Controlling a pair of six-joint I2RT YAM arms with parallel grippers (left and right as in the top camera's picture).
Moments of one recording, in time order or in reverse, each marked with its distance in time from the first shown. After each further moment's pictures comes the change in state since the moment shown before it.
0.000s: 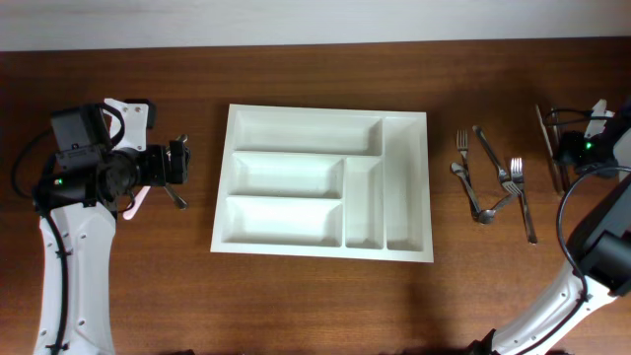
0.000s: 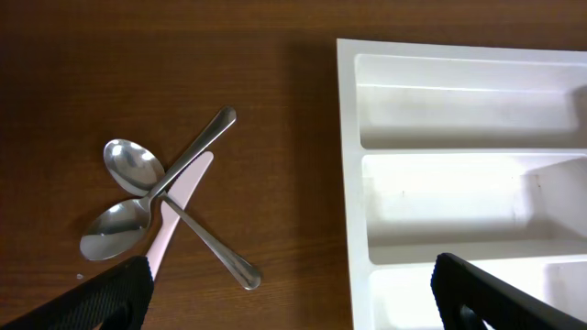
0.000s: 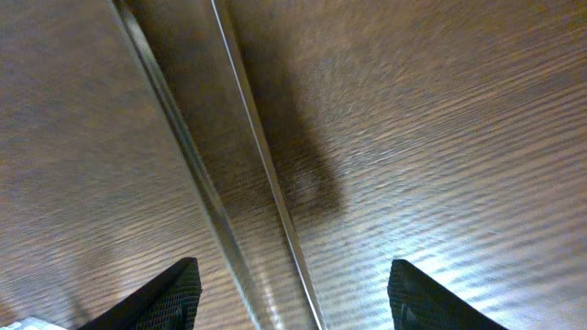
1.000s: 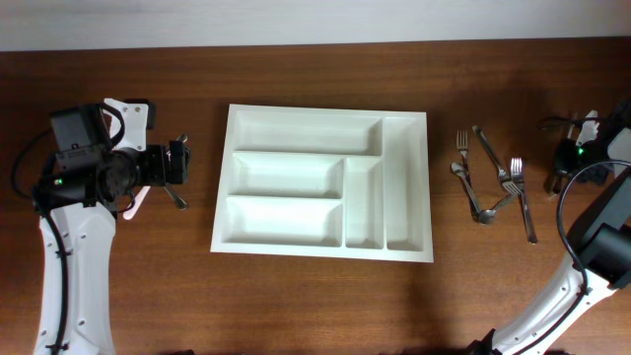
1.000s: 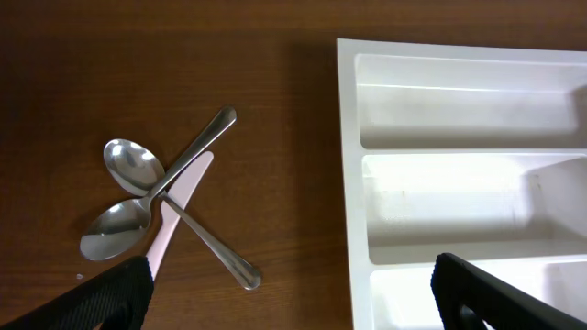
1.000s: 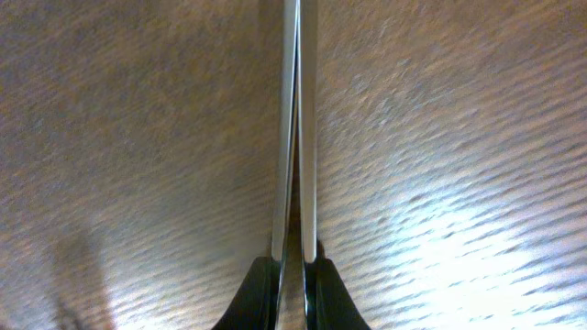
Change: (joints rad) left arm 0.000 0.000 0.000 0.000 0.000 0.000; right arm 0.002 0.056 0.026 -0.089 -0.018 0.073
